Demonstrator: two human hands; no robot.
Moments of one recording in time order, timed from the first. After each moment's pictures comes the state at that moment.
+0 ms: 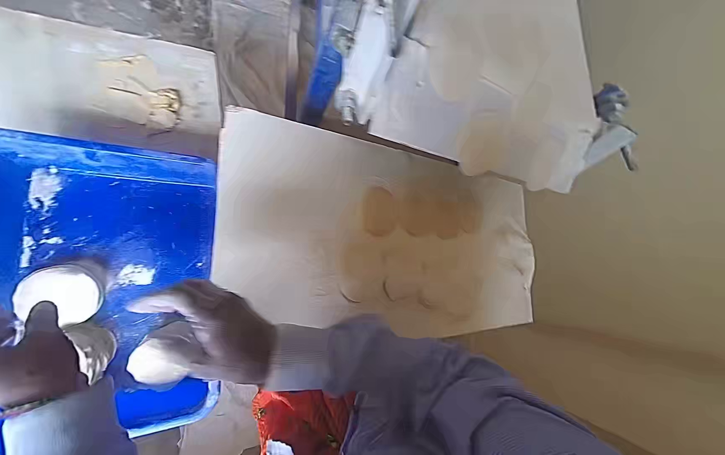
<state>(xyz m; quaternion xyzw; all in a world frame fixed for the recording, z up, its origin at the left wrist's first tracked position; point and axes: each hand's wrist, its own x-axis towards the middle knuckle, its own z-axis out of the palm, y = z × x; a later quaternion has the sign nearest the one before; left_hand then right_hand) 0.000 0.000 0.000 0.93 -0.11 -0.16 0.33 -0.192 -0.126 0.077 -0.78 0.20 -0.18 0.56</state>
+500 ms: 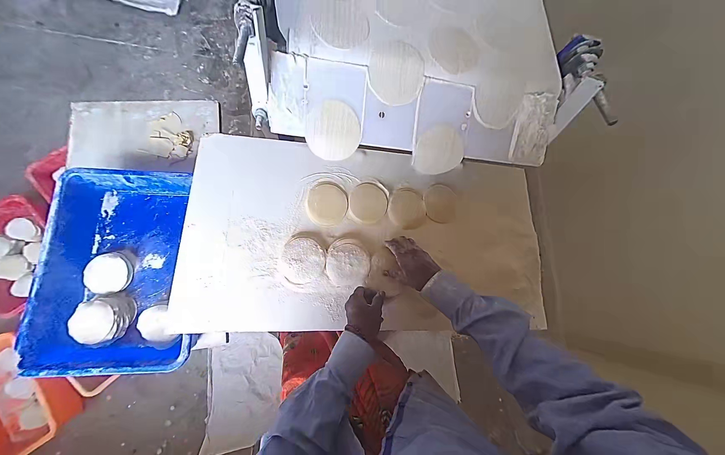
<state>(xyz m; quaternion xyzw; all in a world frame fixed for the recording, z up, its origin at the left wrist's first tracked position) -0.483 -0.162 0.042 0.70 -0.16 -0.61 0.32 -0.584 -0.311 0.055 -0.85 0.41 0.19 0.26</state>
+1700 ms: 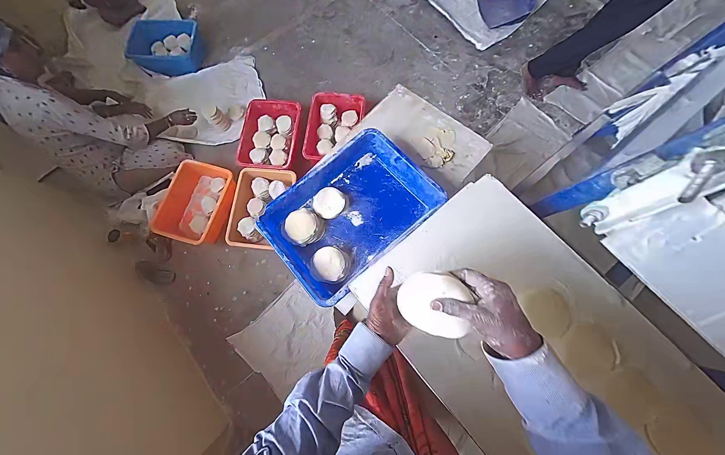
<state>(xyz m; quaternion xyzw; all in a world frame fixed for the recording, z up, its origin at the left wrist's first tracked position) -0.240 -0.039 0.081 0.27 0.17 -0.42 0.85 -0.288 -0.196 0.148 -0.84 0.18 0.02 0.51</state>
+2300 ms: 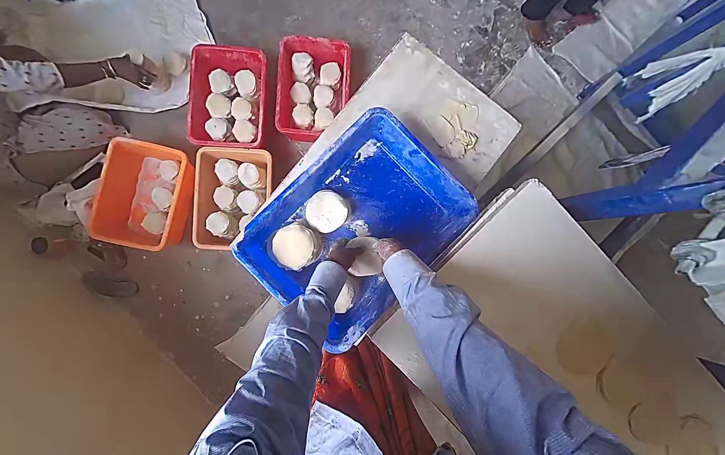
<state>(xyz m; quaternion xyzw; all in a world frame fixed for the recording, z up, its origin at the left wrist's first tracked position) -0.001 -0.003 -0.098 0.75 0.08 -0.50 0.43 -0.031 -0.121 -0.016 -0.82 0.22 0.47 0.26</state>
